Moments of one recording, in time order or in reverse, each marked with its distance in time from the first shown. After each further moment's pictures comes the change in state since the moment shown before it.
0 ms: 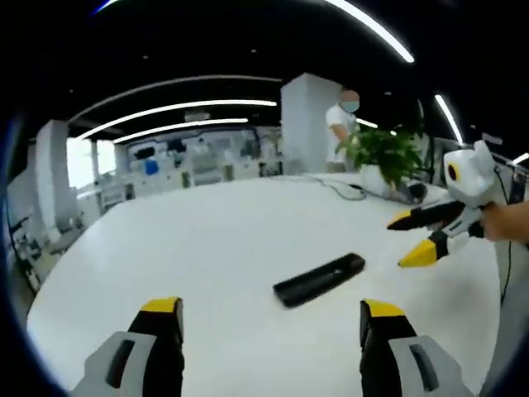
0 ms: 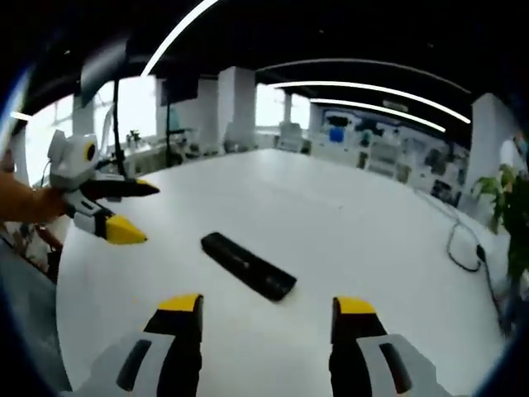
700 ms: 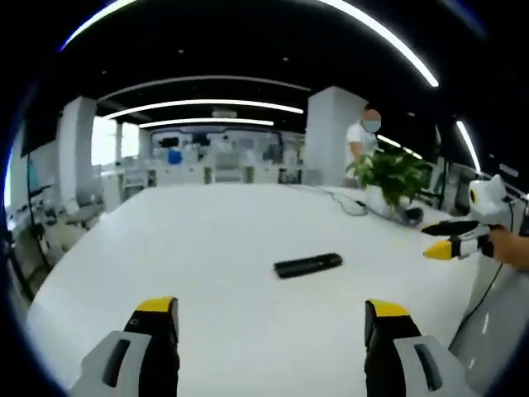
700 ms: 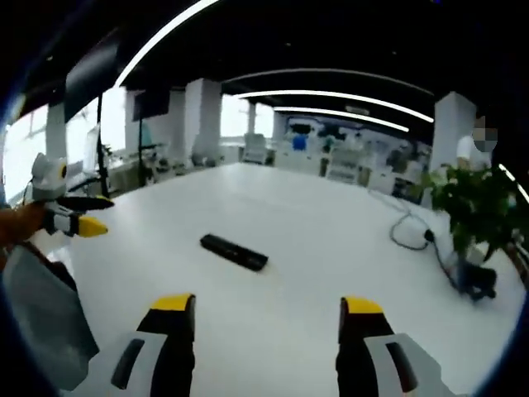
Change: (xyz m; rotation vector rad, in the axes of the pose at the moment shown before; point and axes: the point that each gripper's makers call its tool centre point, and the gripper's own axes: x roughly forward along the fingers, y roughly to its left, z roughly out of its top) left arm -0.101 -0.015 0.001 -0.123 -0.042 0.081; right arm -0.125 -0.001 -0.006 0.075 -0.065 -0.176
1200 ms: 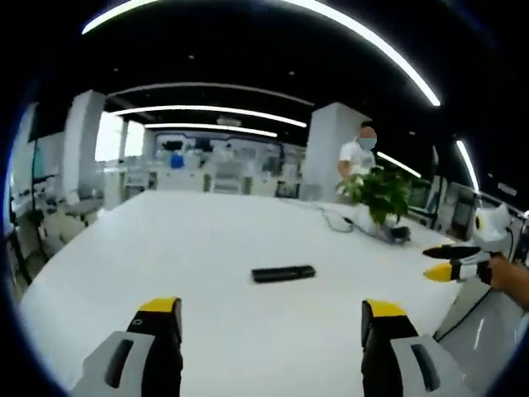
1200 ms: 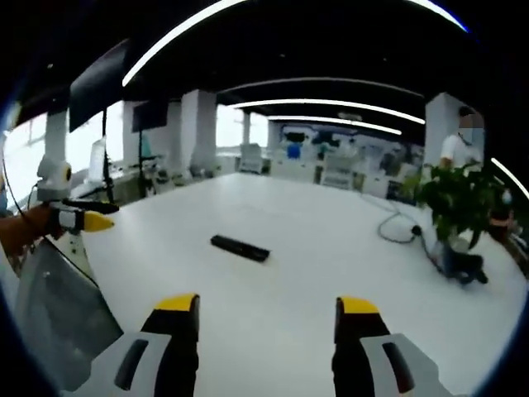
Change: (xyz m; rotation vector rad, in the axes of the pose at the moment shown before) left arm -0.037 -0.051 0.013 -0.055 -0.057 -0.076; right arm -0.058 0.017 -0.010 0.036 -0.053 0.015
